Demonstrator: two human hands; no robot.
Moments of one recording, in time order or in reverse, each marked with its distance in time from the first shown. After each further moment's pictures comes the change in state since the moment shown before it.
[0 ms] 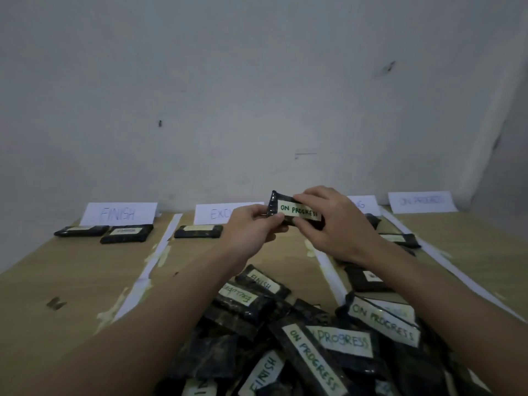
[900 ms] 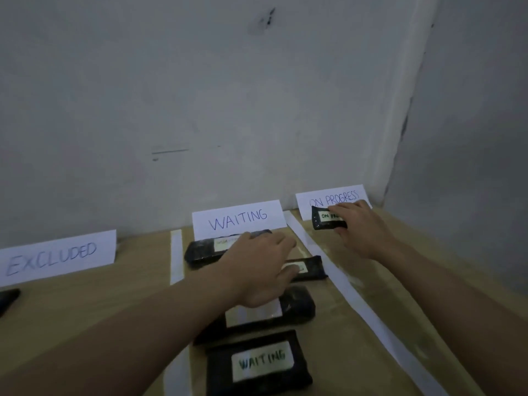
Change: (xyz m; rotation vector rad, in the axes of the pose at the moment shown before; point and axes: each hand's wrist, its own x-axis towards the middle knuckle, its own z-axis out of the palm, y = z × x) left_hand 0.162 -0.043 0.234 1.332 -0.563 0.605; right_hand -0.057 0.355 -0.028 -0.403 -0.291 0.565
